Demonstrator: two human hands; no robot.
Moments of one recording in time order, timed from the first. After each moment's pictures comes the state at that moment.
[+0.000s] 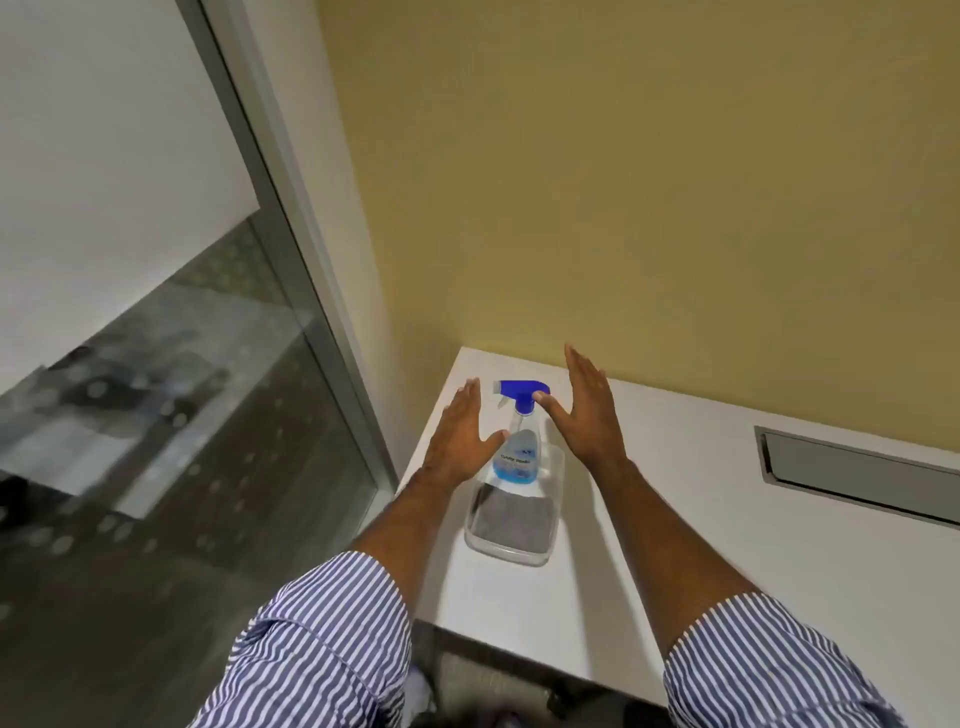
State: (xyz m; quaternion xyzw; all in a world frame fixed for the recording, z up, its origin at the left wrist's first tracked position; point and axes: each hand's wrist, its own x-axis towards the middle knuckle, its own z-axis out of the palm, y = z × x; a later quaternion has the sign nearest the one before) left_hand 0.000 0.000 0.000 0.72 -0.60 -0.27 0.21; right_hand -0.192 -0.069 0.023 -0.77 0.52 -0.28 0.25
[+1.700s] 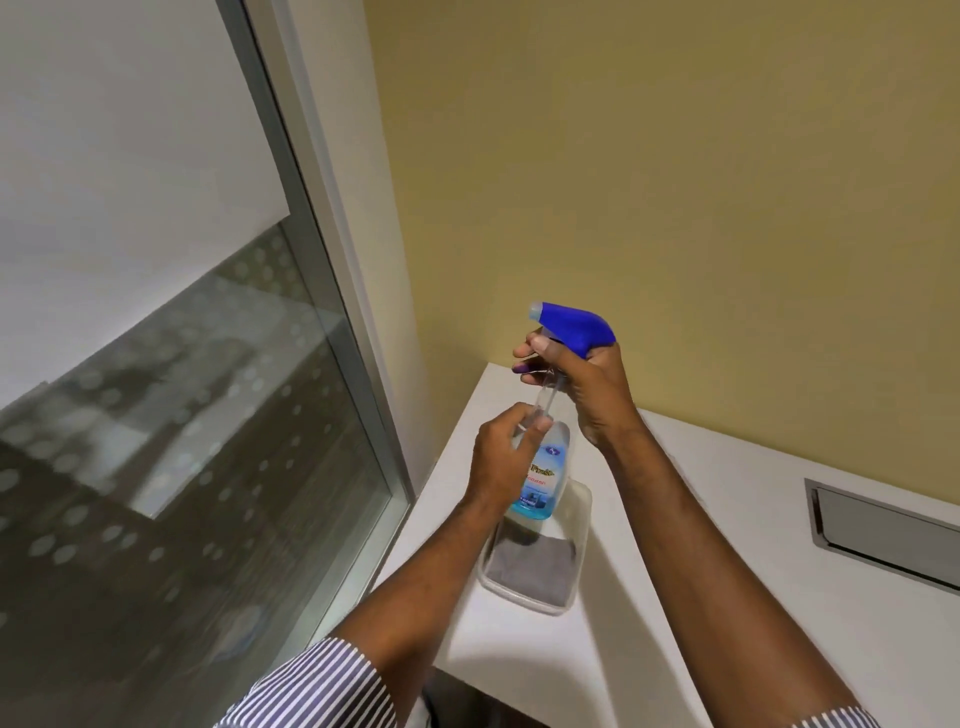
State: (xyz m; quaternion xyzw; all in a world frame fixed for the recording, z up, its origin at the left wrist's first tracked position) left_hand -0.027 -0.027 0.019 0.65 -0.44 -0.34 0.52; right_hand -0.120 -0.102 0.119 -0.54 0.29 -0.46 0.64
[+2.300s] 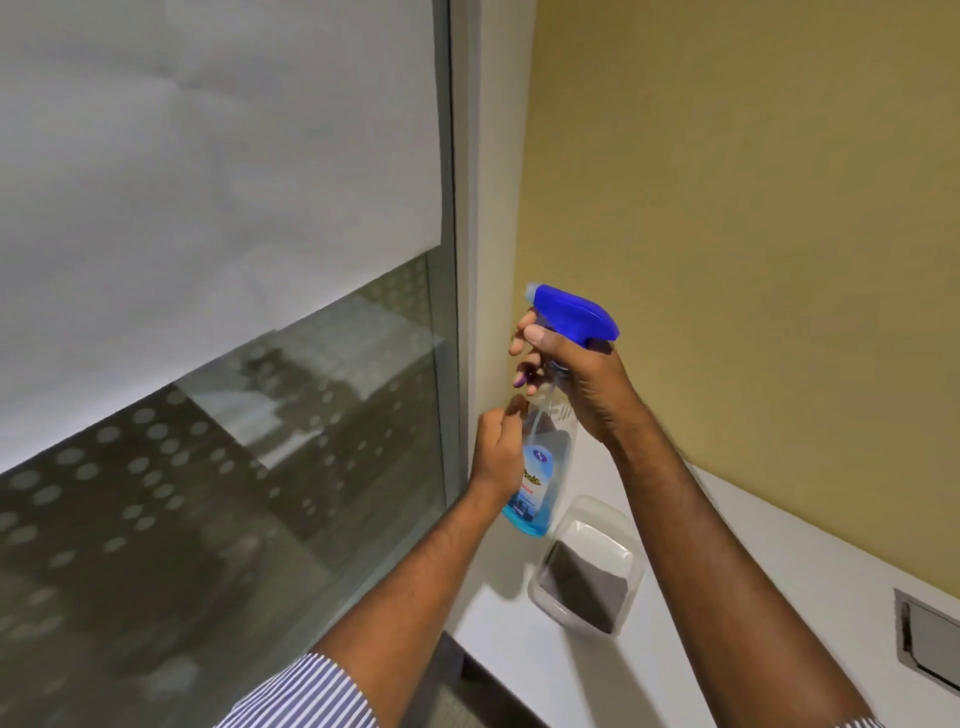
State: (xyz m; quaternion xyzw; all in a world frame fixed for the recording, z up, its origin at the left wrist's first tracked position) left_hand 0.029 0.057 0.083 0.65 -0.29 -0.29 0.64; right_hand -0.054 -0.009 0.215 -0.62 0.11 -0.34 0.70
